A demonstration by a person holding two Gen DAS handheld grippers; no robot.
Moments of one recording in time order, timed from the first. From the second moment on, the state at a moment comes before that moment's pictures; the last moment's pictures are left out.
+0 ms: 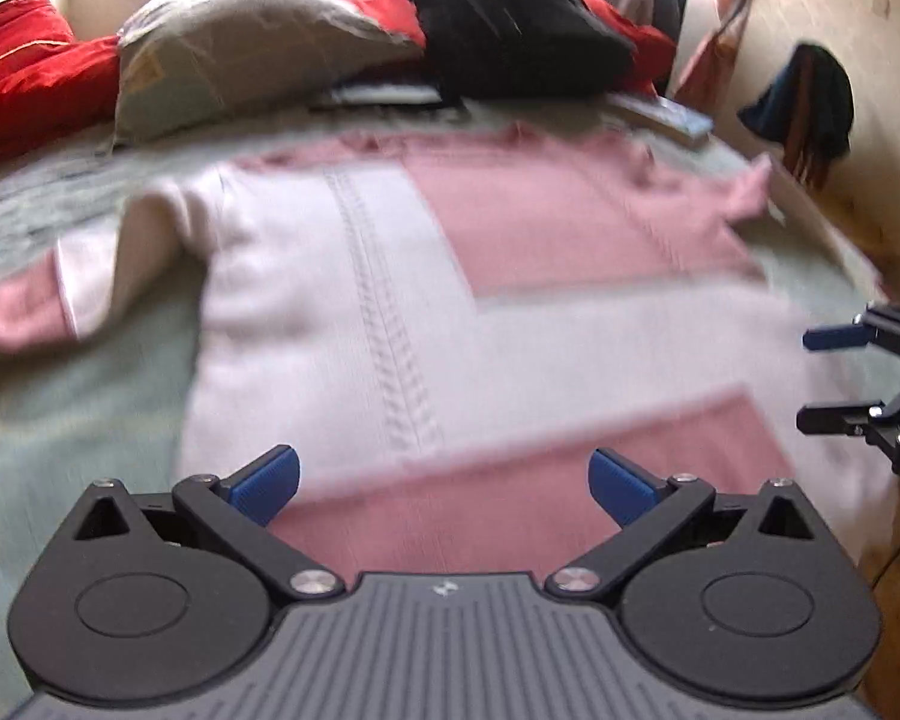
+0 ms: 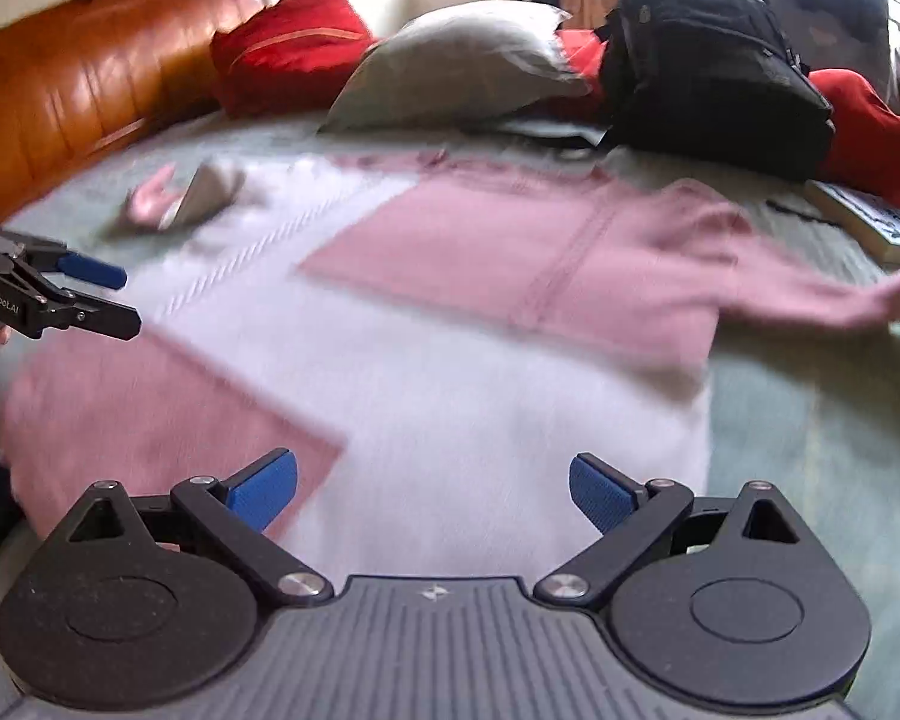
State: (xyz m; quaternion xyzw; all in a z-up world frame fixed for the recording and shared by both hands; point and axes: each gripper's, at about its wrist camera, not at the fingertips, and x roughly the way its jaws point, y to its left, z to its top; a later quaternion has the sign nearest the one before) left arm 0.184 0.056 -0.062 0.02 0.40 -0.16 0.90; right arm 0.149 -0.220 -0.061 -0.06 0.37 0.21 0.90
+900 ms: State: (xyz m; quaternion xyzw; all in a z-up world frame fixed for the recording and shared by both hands) left arm 0.131 0.070 -0.084 0.03 0.37 -0.16 0.91; right arm 0.110 -0.180 -0.062 -0.04 0.40 0.12 0.91
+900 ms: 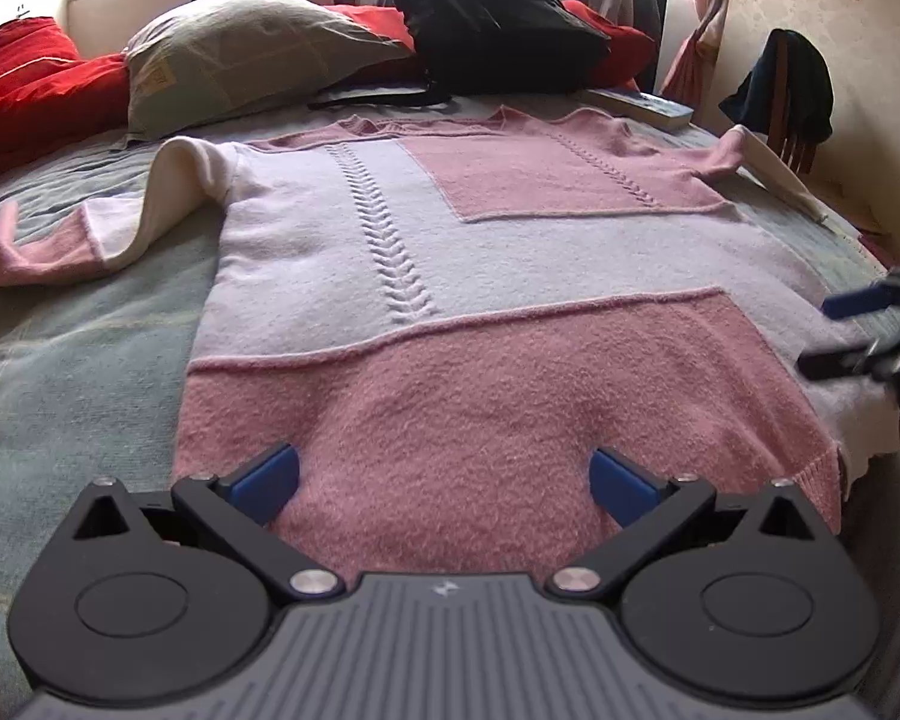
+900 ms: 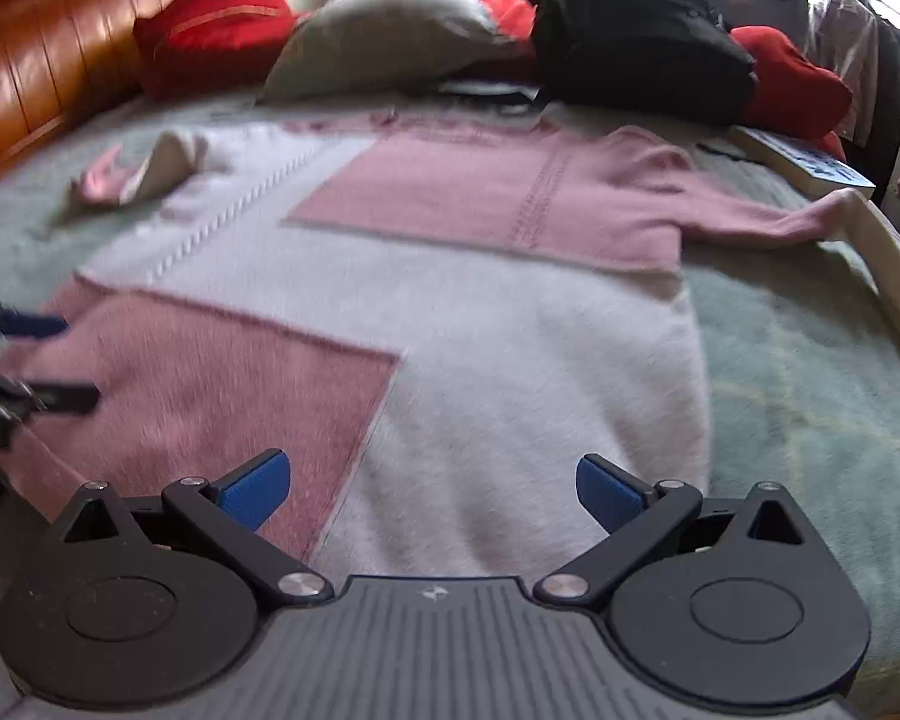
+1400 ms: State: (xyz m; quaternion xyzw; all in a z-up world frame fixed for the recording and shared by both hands) left arm 0.136 0.001 -0.022 0.04 0.36 -0.13 0.92; right arm 0.064 -0.228 -0.070 0.00 0.38 0.16 0.91
